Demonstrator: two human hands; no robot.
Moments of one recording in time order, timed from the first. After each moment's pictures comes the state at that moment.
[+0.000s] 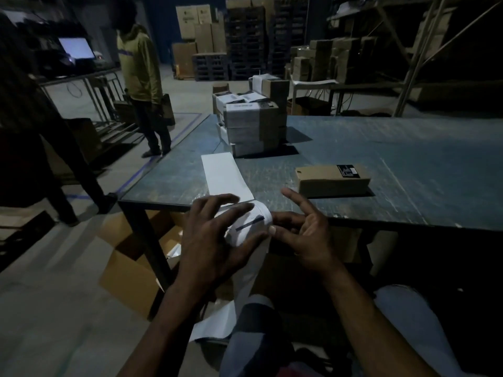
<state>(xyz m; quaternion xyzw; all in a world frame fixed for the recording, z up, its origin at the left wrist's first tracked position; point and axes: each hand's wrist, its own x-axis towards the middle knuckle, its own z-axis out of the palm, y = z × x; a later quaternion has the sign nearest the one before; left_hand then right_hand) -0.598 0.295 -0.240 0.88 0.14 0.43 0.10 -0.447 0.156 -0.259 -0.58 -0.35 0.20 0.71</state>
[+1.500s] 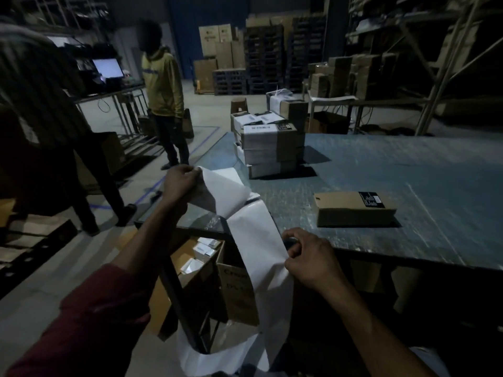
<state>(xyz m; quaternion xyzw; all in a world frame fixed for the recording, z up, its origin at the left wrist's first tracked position) -0.527 0.478 -0.174 0.69 0.41 0.39 0.46 -0.417 0.194 -0.259 -0.86 -0.38 0.07 0.35</state>
